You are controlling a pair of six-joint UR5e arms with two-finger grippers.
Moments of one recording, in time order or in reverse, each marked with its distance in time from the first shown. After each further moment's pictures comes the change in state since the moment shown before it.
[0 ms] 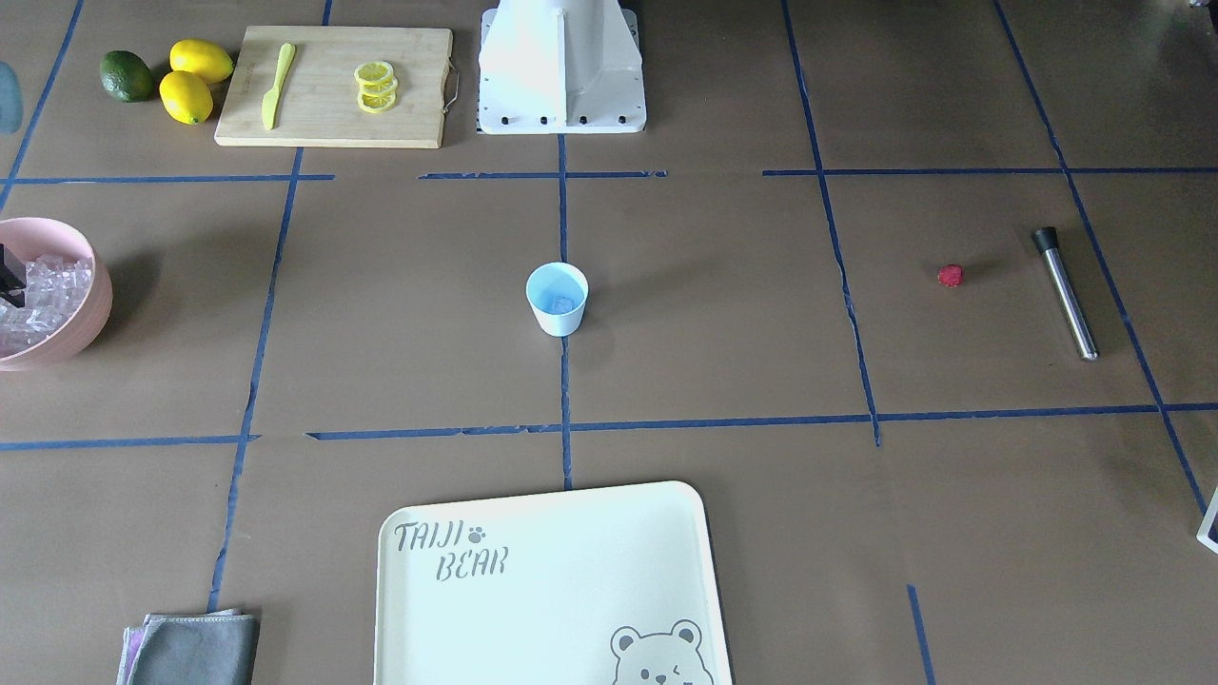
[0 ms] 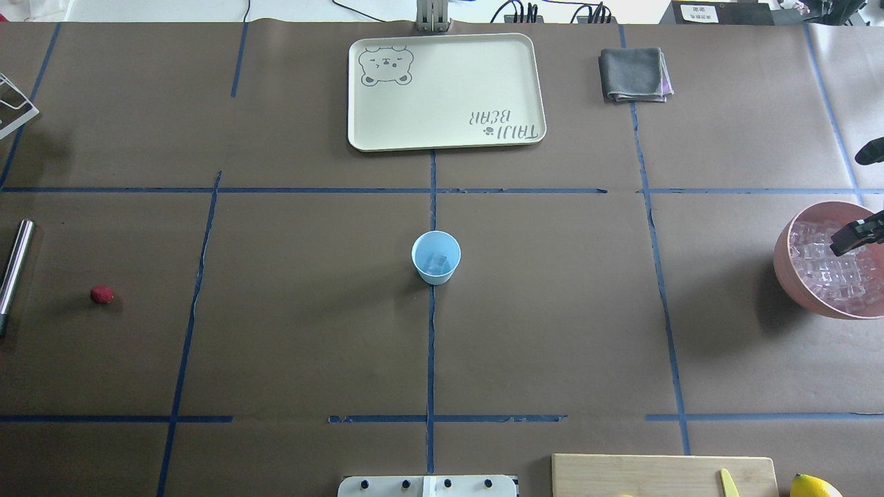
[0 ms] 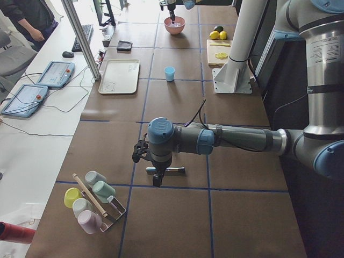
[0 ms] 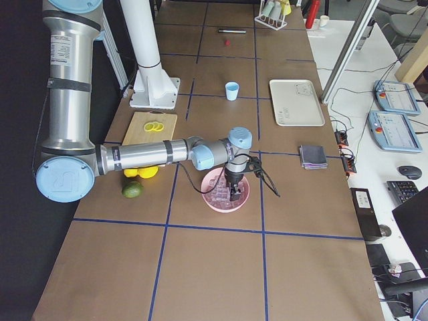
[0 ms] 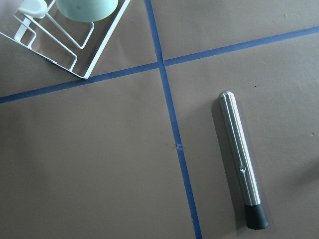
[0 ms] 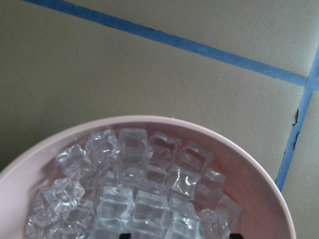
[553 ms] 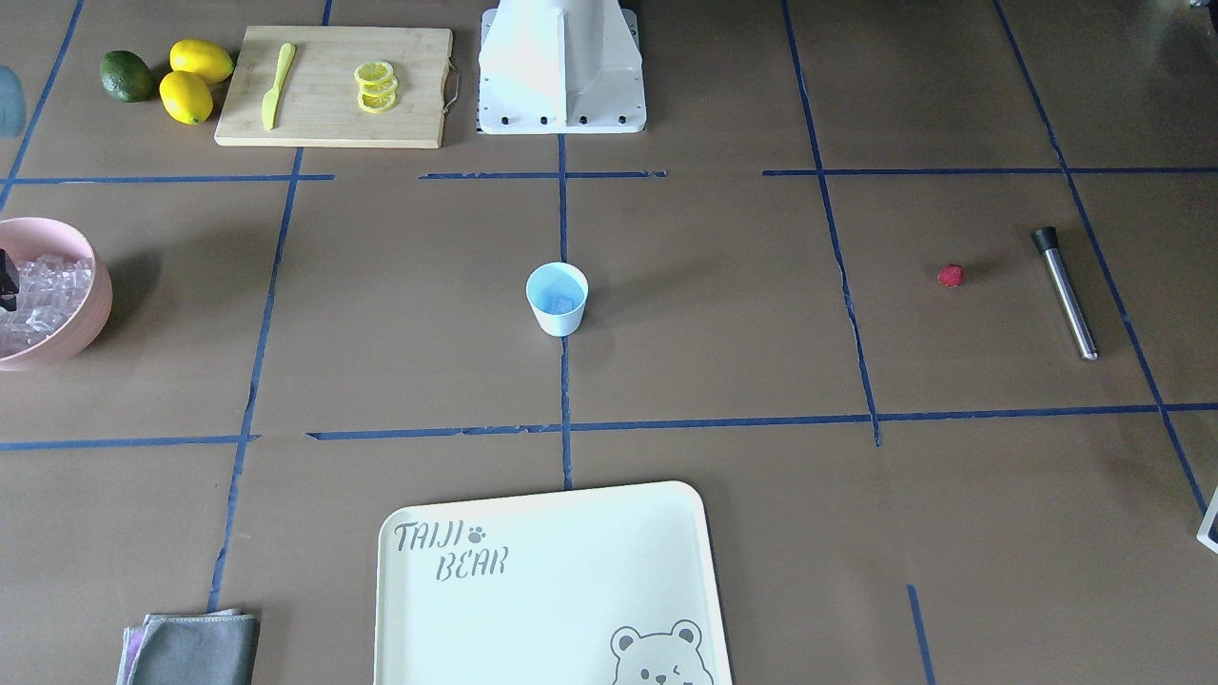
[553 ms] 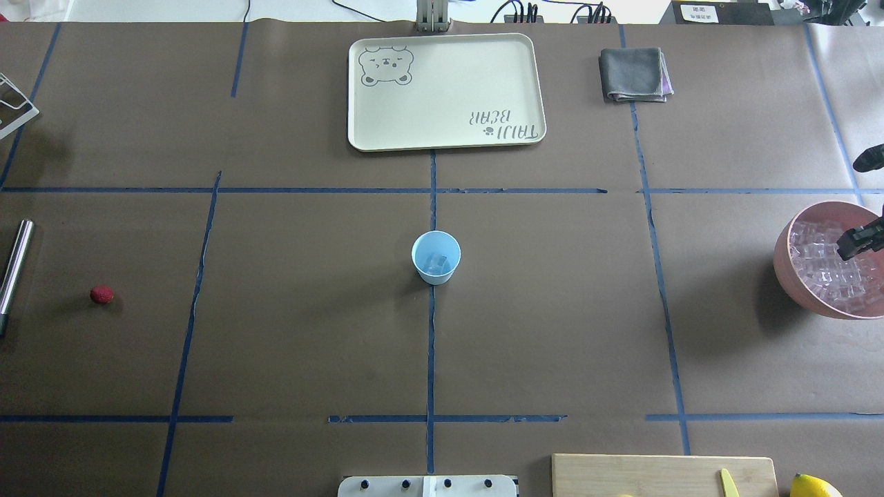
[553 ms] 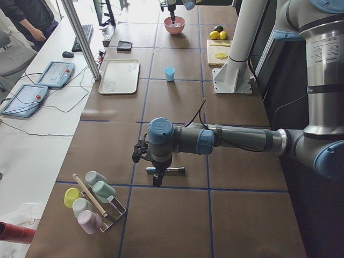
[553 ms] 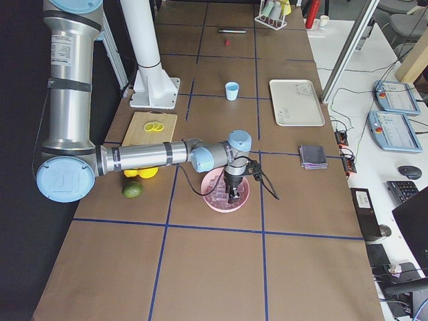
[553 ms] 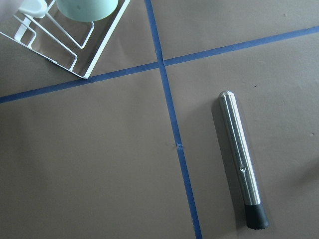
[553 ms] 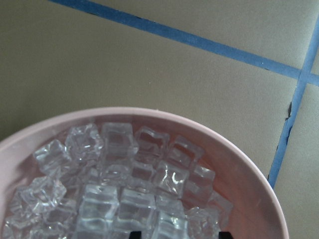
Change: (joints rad) left arm 0.000 0.000 0.001 0.000 0.000 0.000; right arm -0.006 -0.001 -0.012 0.000 -0.022 0.001
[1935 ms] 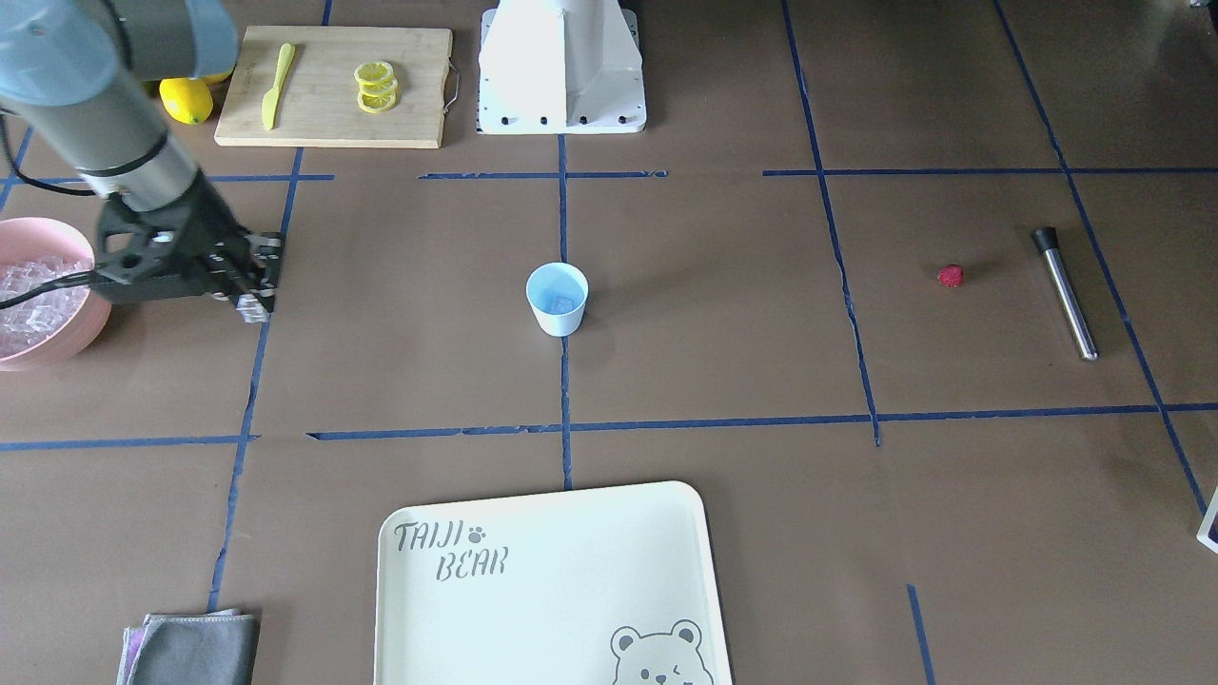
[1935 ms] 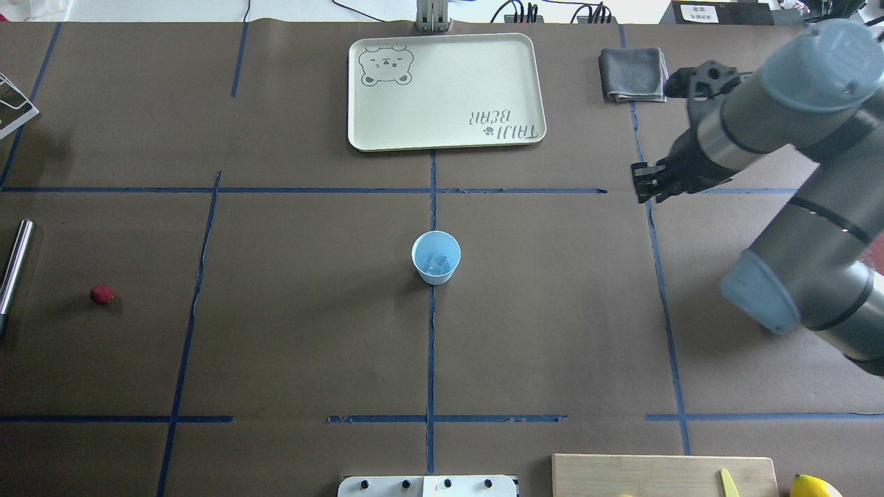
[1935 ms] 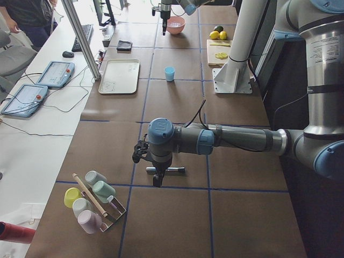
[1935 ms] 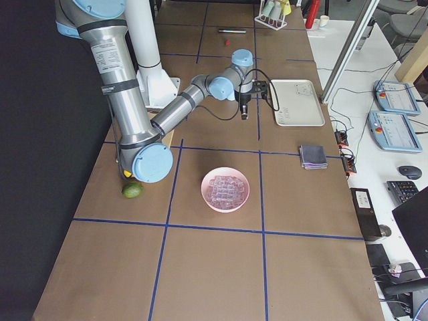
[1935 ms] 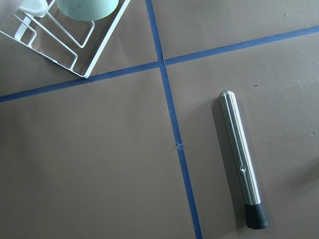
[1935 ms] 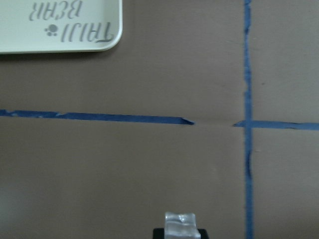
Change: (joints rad) left arm 0.000 0.001 0.000 0.001 0.000 0.000; right arm -0.332 0.474 0.205 -0.184 -0.124 0.748
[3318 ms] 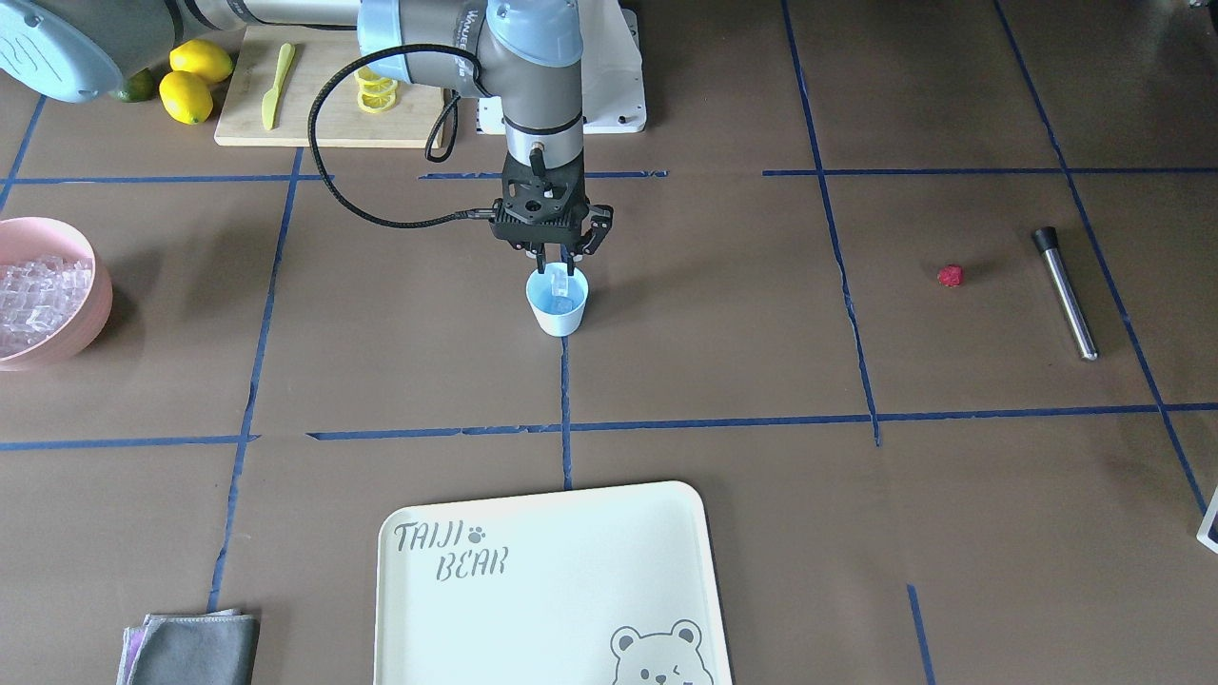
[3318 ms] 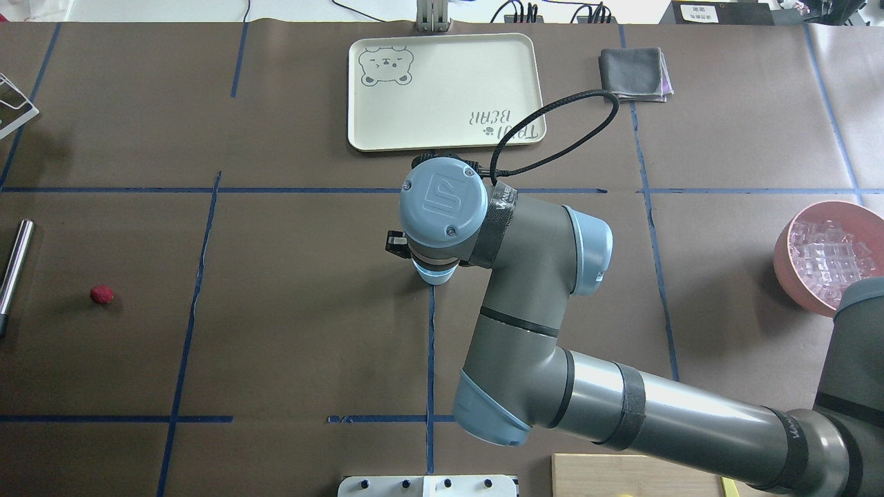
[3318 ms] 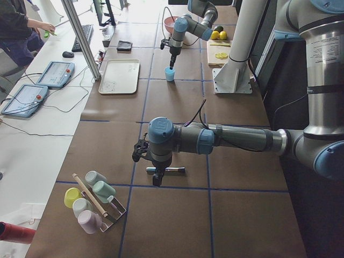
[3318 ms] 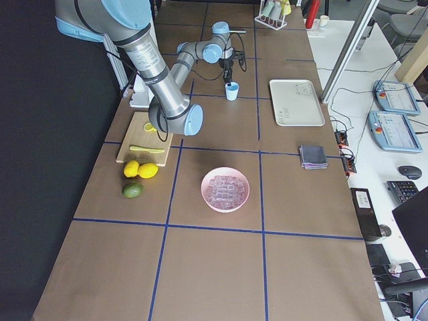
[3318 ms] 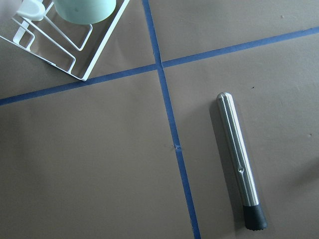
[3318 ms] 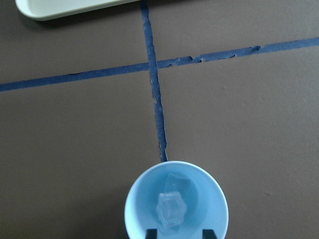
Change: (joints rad) left arm 0.000 -0.001 -0.005 -0.003 -0.001 0.000; right arm -0.351 0.427 -0.286 -0.078 -0.316 0.407
